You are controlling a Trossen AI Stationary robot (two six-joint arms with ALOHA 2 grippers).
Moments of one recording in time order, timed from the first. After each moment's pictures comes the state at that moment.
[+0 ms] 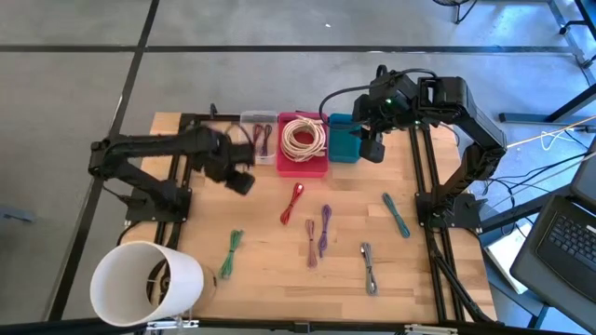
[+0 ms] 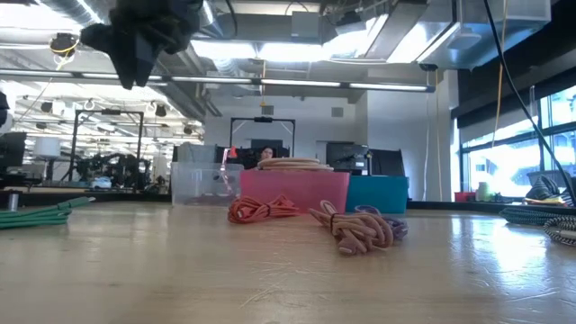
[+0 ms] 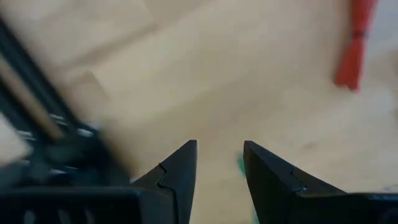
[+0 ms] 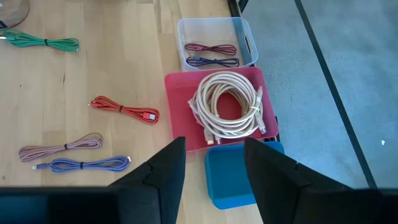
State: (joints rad) left arm 0.15 1.36 1.30 -1.44 -0.01 -0.99; right arm -0.16 1.67 2.33 -1.55 0.16 -0.11
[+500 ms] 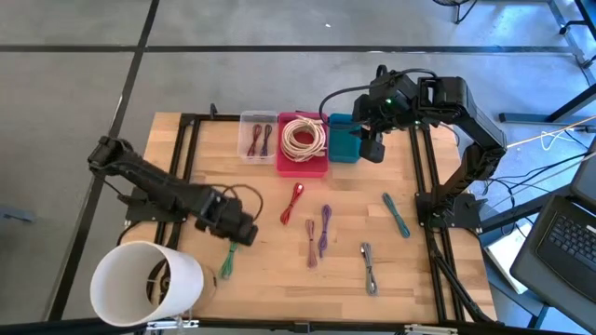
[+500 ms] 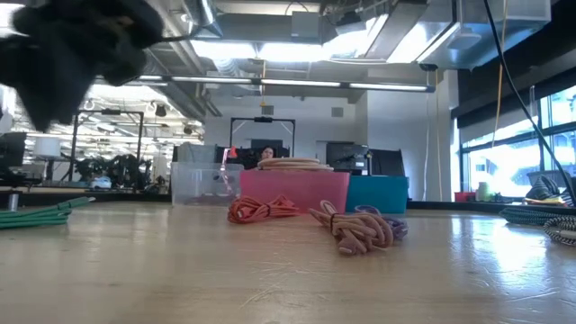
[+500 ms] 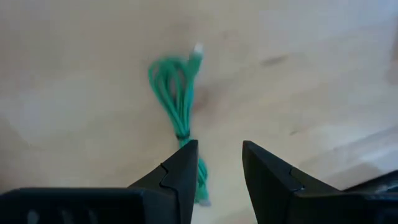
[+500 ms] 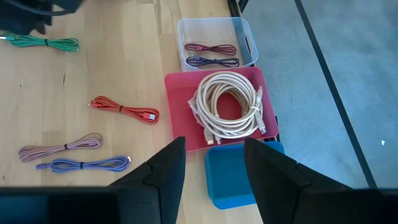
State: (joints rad) left arm -0.37 1.36 0.92 -0.86 0.10 -1.67; right arm -0.16 1.67 2.33 -1.55 0.16 -0.11
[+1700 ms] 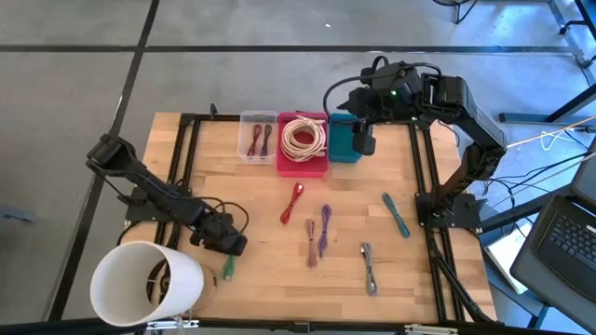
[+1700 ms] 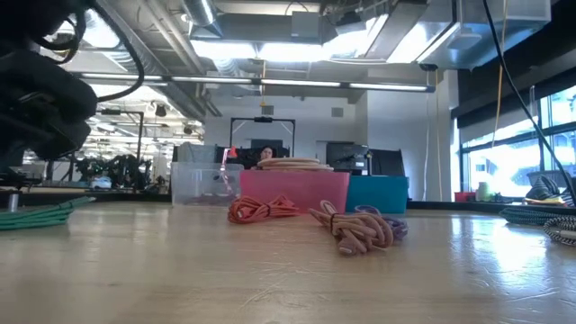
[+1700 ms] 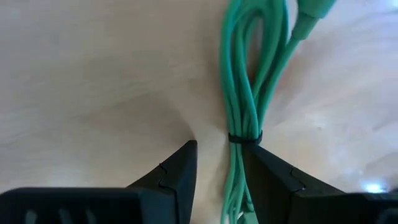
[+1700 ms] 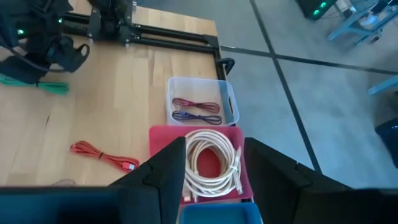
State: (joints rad) left arm -0.51 1.36 0.51 -0.31 0.14 -1.86; right arm -0.16 1.67 2.33 -1.33 0.16 -0.27
